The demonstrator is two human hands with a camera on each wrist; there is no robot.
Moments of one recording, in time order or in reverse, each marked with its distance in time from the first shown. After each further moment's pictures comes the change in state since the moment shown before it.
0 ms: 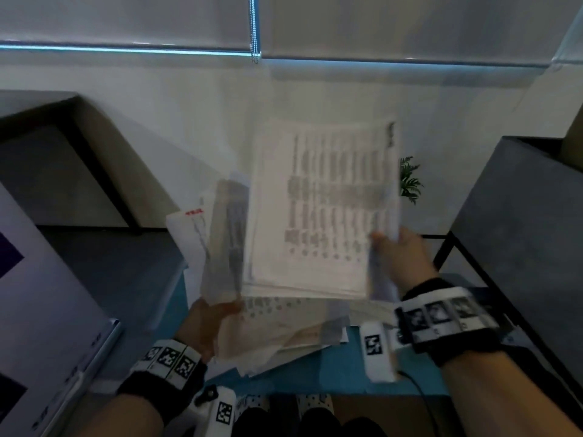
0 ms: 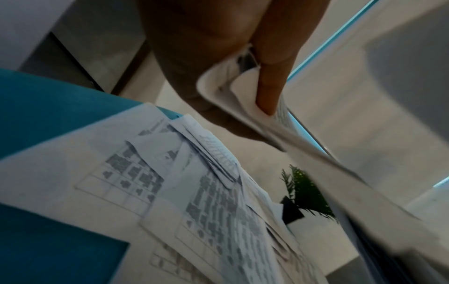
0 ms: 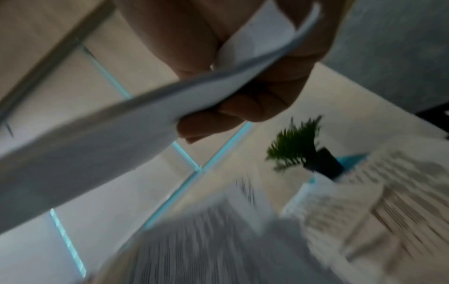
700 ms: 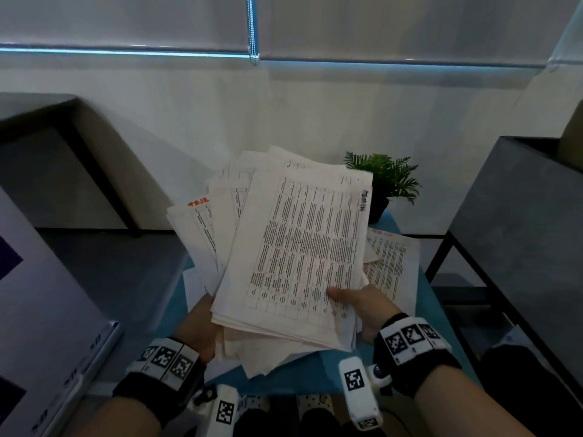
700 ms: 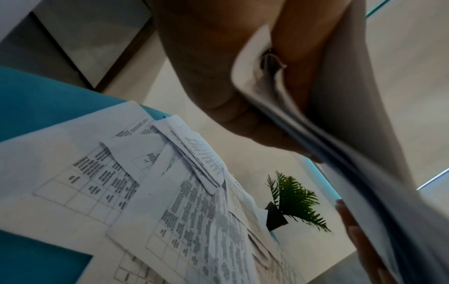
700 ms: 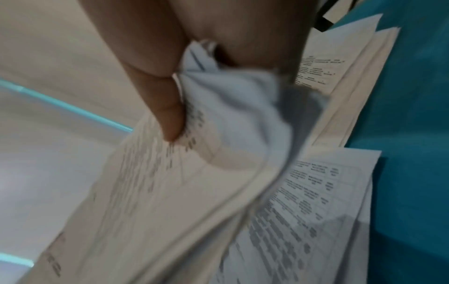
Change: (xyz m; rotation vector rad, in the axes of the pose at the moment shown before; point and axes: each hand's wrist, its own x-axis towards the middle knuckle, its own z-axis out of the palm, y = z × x) left_hand -0.001 0.007 -0.001 -0.181 -0.157 -0.120; right_hand -0.019 0.072 0.042 0.545 -0.437 0.352
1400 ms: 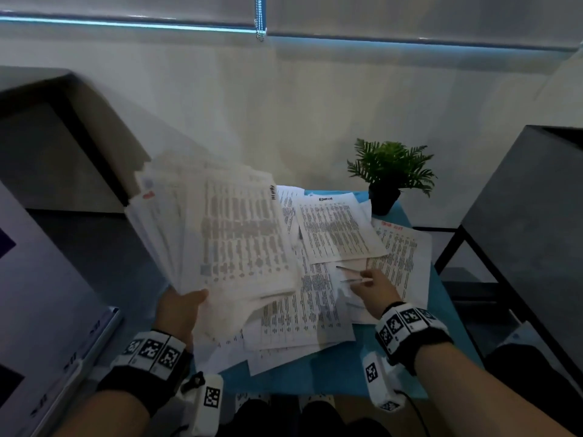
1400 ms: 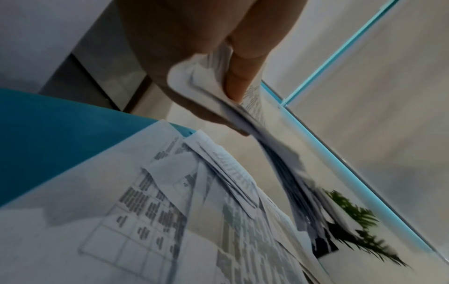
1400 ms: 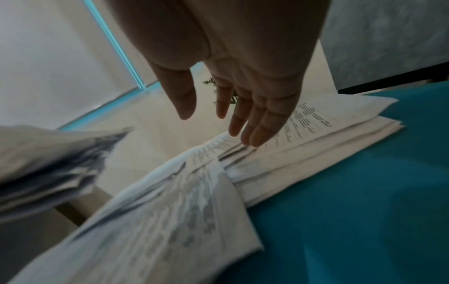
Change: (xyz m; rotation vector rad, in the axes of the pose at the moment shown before) left_hand 0.032 -0.002 -0.042 0.175 0.505 0.129; right_hand 0.061 0.016 -0.032 -0.764 0.319 0.001
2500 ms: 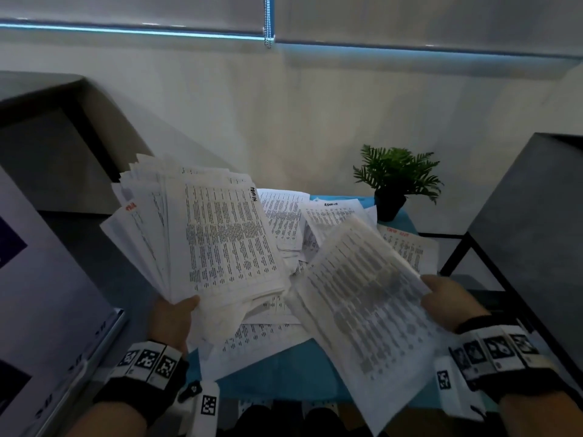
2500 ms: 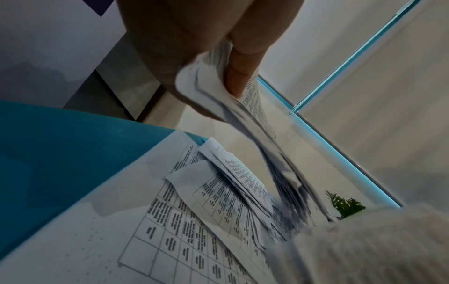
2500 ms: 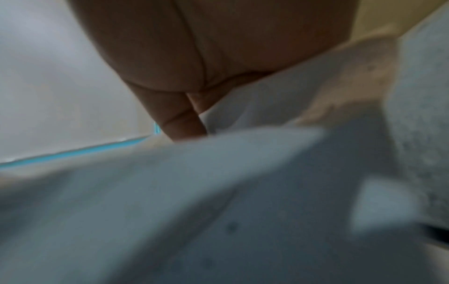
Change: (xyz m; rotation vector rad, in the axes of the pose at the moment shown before) left_hand -0.035 0.028 -0.006 0.017 0.060 0.015; right_hand -0.037 -0.006 -0.090 -0.425 0.030 -0.093
